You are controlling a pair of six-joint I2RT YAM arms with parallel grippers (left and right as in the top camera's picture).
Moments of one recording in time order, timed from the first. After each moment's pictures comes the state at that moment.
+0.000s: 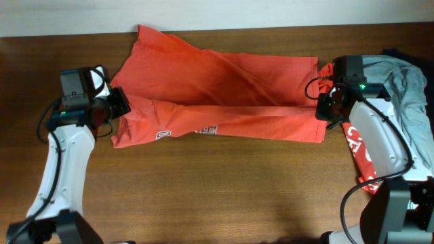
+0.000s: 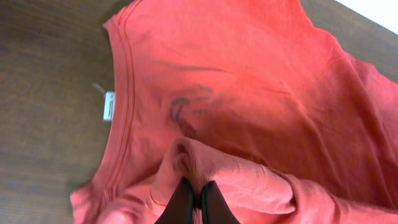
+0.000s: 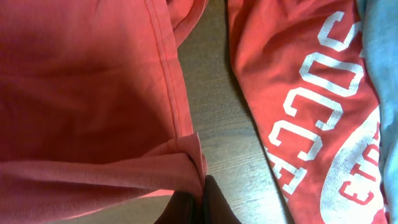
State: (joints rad) left arm 0.14 1.56 1.19 -0.56 0.22 -0.25; right arm -0.07 1.66 1.29 -0.86 0.17 0.16
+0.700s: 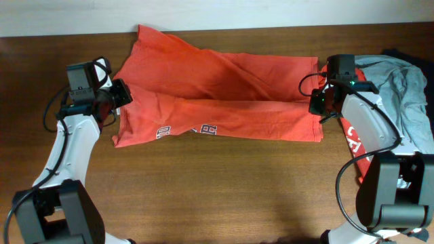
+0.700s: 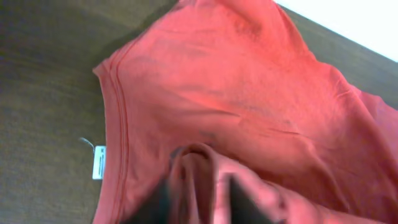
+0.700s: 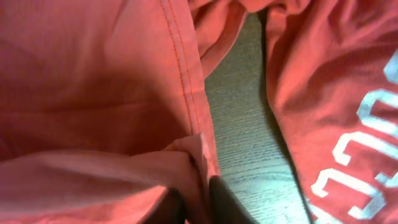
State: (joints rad) left arm 0.14 1.69 1.19 -0.33 0.22 -0.25; right arm -0.07 1.79 1.29 -0.70 0.11 0.15
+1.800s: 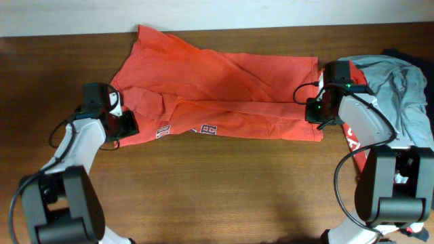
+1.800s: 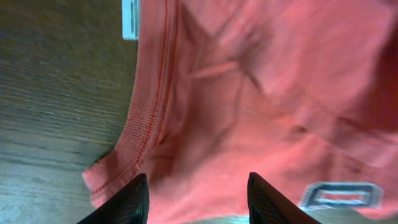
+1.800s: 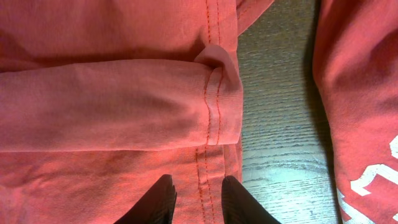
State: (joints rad) left arm 0.14 1.76 1.09 -0.55 0.11 -0.13; right arm -0.07 1.82 1.25 -0.73 0.04 0.09
